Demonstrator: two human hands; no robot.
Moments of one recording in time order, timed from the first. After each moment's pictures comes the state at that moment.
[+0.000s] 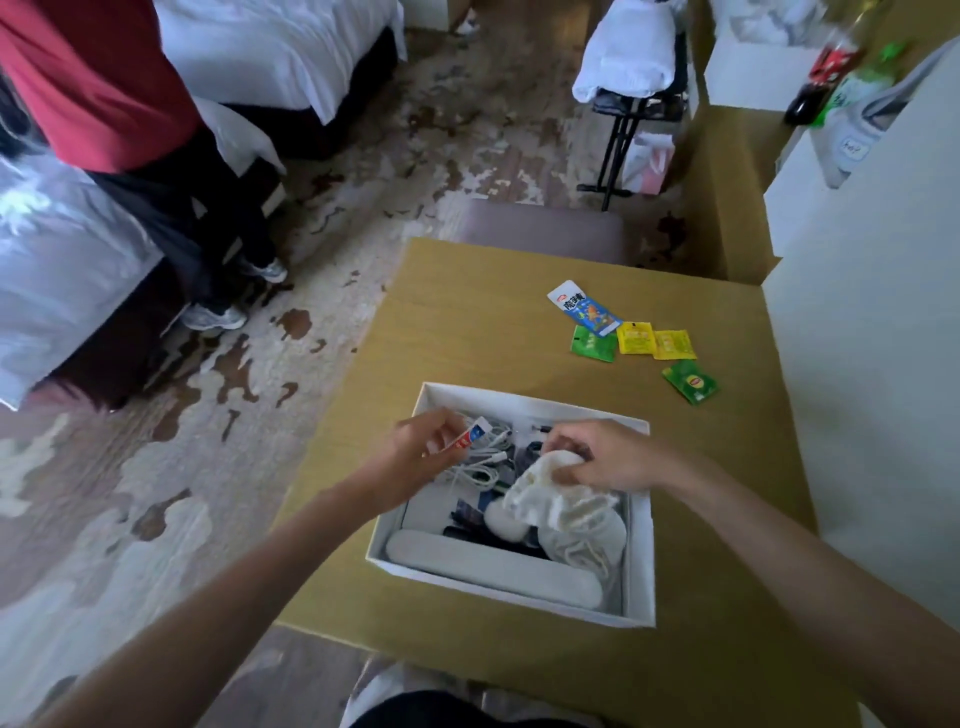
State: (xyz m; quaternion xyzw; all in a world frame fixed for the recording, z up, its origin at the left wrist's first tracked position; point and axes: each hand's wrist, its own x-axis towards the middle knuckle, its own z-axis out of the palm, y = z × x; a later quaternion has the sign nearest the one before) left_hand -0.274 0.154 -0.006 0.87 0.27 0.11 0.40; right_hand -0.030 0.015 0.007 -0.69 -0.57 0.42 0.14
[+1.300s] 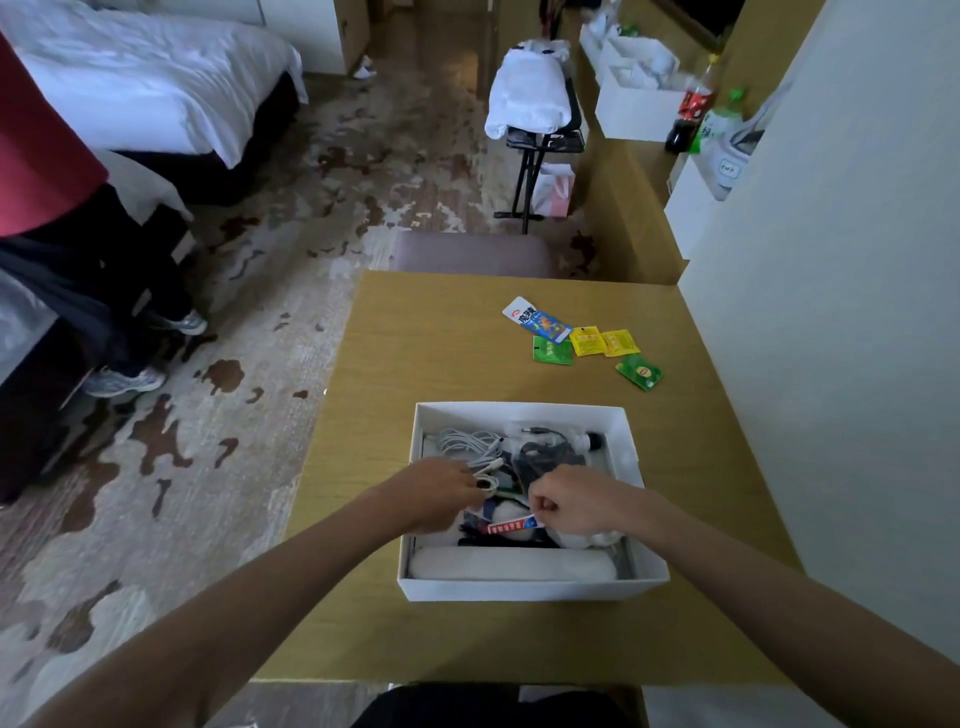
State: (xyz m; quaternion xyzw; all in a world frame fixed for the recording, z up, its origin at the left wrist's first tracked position) left_hand -0.268 0.170 -0.036 0.99 -0.08 -0.10 0.05; right_hand -0.104 0.004 -0.018 -0.74 -0.59 0.32 -0.04
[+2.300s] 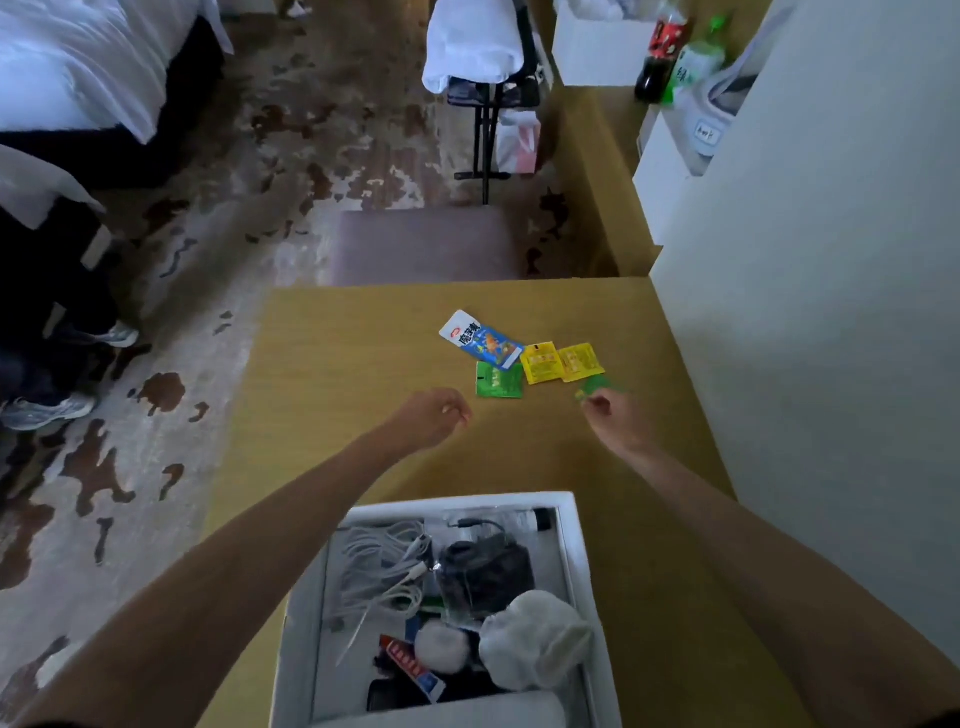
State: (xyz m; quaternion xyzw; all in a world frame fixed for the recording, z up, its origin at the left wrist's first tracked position) left_hand -0.042 0.244 -0.047 0.87 0.26 -0.07 0.41; right_hand 0.135 0.030 -0.079 -0.90 -0.24 0.20 0.30
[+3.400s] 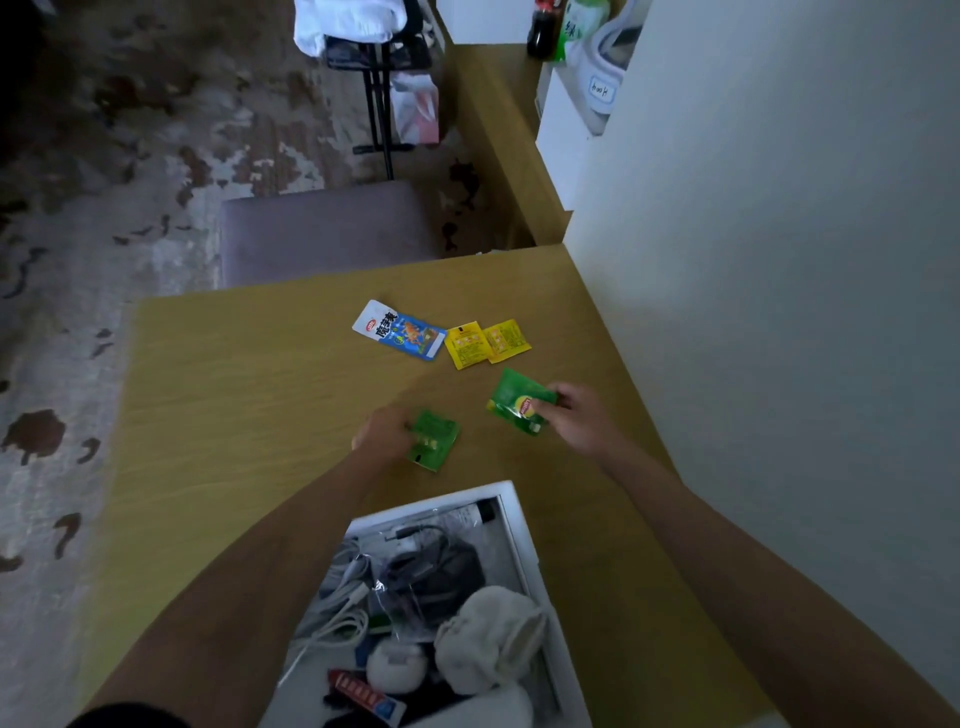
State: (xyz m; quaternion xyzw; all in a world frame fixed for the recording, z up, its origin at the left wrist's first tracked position) left_hand 0.007 0.231 -0.137 0.87 0.32 -0.18 0.32; right_hand 0.122 -0.005 -0.067 -0.85 -0.14 0.28 0.43
